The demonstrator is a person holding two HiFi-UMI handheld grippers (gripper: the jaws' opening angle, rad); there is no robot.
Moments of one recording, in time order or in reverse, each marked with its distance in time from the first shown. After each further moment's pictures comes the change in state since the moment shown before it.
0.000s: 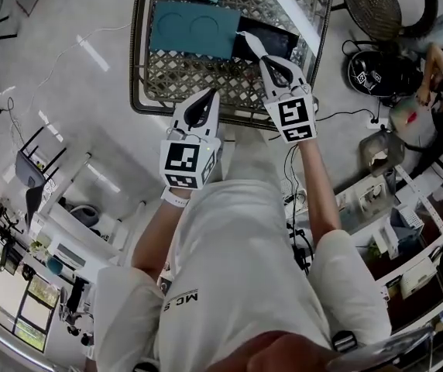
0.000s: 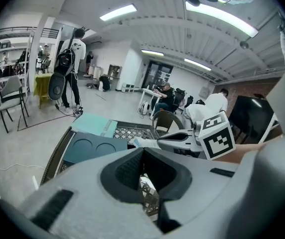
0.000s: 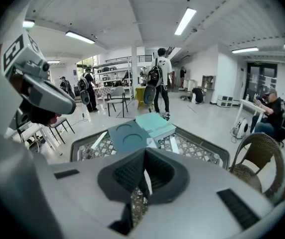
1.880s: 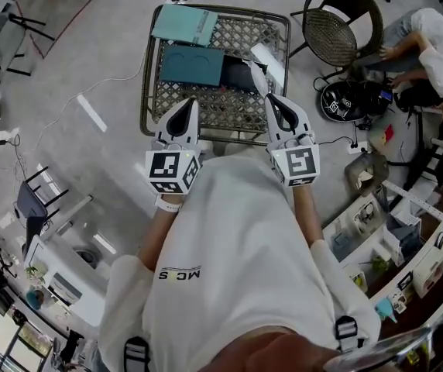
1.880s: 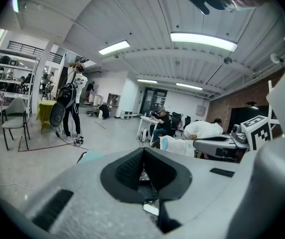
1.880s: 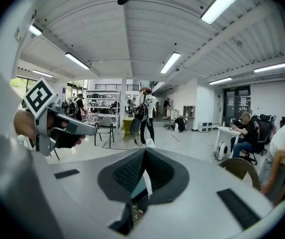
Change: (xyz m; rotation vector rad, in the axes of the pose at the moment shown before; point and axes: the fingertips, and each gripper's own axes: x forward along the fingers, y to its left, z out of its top) left arm -0.131 -0.037 0.116 0.074 -0.310 0.020; right arm -0.219 0.034 0.139 0.029 -0.343 -0.218
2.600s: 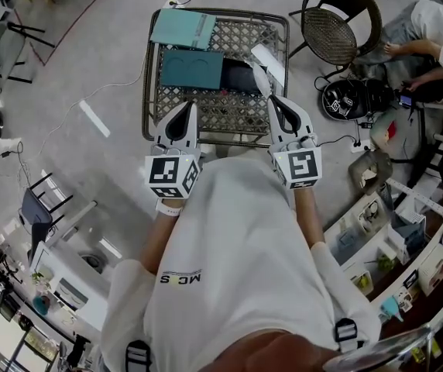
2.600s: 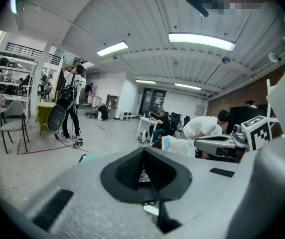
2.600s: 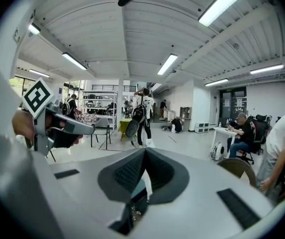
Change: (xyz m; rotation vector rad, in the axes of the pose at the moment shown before) left arm 0.003 0.004 0.006 0.017 -0.007 -0.009; right arm 0.000 -0.008 -0.001 0.007 -0.012 -0.039
